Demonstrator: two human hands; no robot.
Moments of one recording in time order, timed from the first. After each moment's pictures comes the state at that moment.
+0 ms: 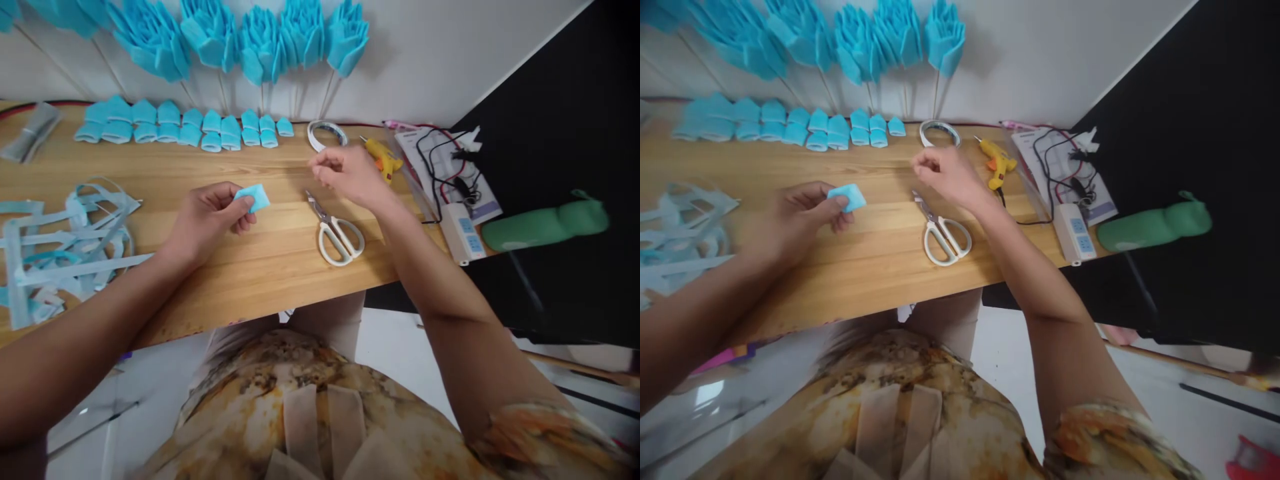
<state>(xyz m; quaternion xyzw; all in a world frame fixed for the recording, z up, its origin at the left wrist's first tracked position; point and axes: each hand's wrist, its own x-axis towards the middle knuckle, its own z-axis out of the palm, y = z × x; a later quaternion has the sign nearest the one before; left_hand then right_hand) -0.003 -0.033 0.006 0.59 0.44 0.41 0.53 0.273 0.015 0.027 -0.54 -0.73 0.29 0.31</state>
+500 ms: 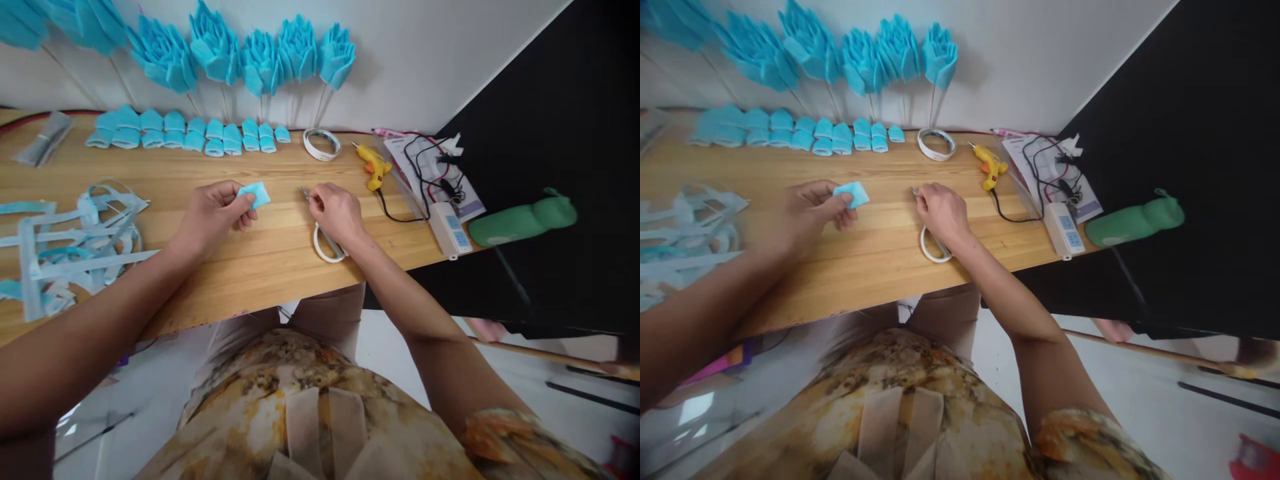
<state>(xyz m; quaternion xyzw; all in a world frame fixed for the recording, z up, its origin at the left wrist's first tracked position) -0.004 -0.033 0.009 0.61 0.45 0.40 0.51 0.245 -0.041 -0.008 -0.65 -0.74 0.02 0.19</state>
